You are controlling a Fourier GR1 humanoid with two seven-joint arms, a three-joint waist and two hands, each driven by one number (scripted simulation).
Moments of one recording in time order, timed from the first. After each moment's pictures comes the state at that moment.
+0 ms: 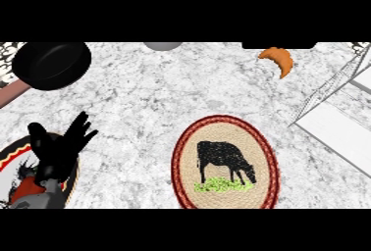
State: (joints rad) left arm -0.05 0.20 0.09 -1.41 0.14 0.00 0.29; right arm -0.84 -0.55 -0.63 -1.63 0.99 0.53 0.68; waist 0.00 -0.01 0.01
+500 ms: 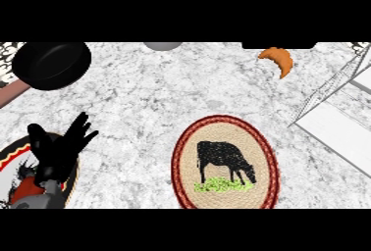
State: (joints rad) left arm -0.05 0.19 0.09 -1.41 0.14 -0.01 0.29; right arm -0.83 -0.59 -0.61 -1.59 0.94 0.50 0.70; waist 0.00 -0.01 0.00
